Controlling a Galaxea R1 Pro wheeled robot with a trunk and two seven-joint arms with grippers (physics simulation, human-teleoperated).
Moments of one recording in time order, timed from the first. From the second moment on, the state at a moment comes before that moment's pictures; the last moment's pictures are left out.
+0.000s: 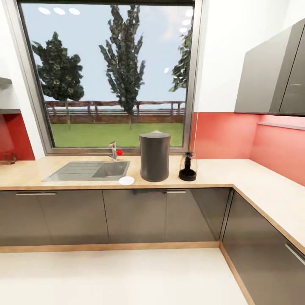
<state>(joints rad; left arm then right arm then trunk) 0.13 -0.05 0.03 -0.29 0.51 -0.36 -0.08 -0.26 -0.14 -0.64 0.03 0.69 -0.15 -0.20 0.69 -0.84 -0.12</state>
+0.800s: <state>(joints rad) 0.13 -0.10 0.03 -0.33 0.36 -0.36 -0.08 -0.09 -0.08 -0.64 0.02 0.70 -0.25 -0.19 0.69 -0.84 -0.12</state>
